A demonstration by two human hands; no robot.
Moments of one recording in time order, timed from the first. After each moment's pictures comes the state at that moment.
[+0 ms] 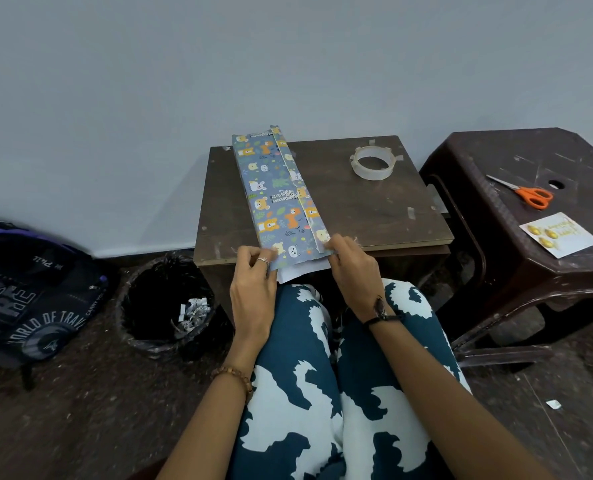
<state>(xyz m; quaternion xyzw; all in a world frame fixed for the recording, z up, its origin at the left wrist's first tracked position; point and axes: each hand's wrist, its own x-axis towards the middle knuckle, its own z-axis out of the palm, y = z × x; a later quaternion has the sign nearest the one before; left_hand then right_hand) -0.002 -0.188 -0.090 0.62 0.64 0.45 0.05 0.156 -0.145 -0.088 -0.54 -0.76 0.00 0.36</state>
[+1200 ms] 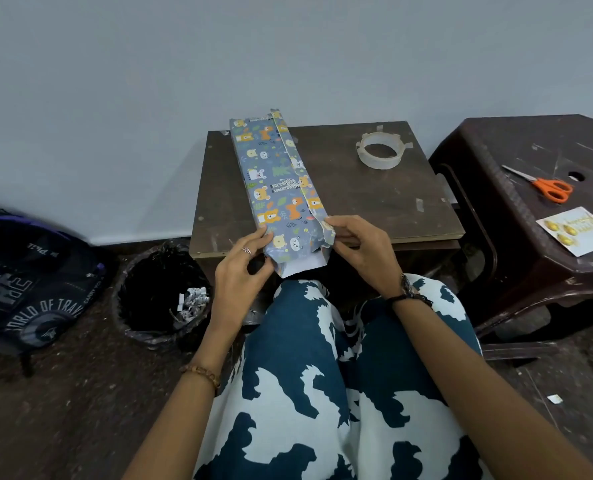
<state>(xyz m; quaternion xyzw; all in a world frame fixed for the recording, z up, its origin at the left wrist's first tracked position) -0.034 -0.170 -0.102 0.65 0.57 0.49 0.15 0.184 -0.116 -0.090 -0.43 -0.76 0.28 0.40</state>
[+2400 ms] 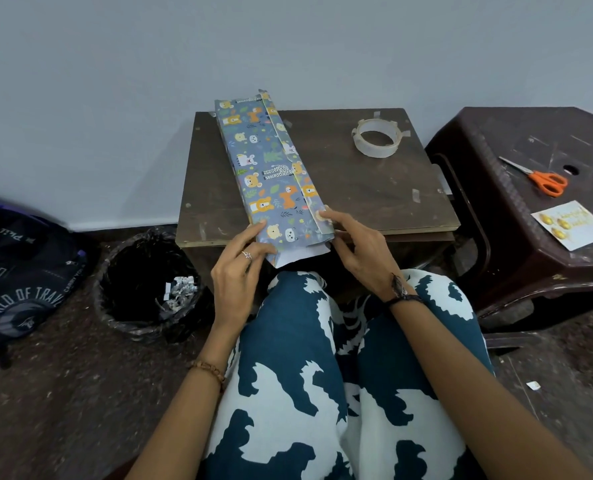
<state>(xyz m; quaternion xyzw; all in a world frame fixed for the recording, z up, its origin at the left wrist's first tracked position) -0.019 -0.178 -0.113 0.65 0.55 0.52 0.09 0.188 -0.128 -0.090 -0.46 -0.78 0.26 0.32</state>
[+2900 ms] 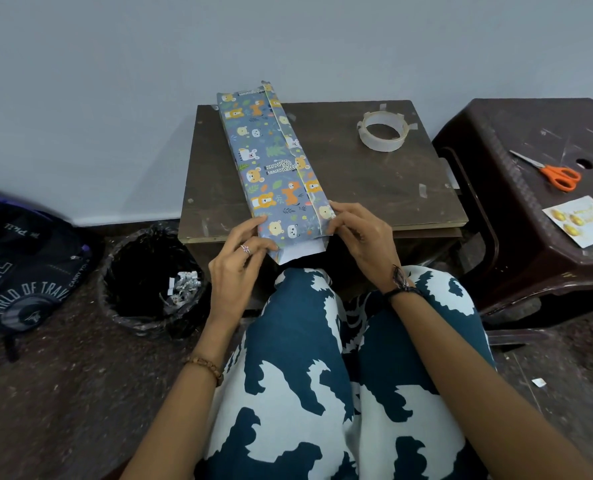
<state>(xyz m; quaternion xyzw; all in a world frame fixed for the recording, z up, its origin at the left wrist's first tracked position) -0.030 -0.175 -0.114 0.66 0.54 0.51 0.11 0.184 -0.118 -0.096 -0.46 -0.79 0.15 0.38</state>
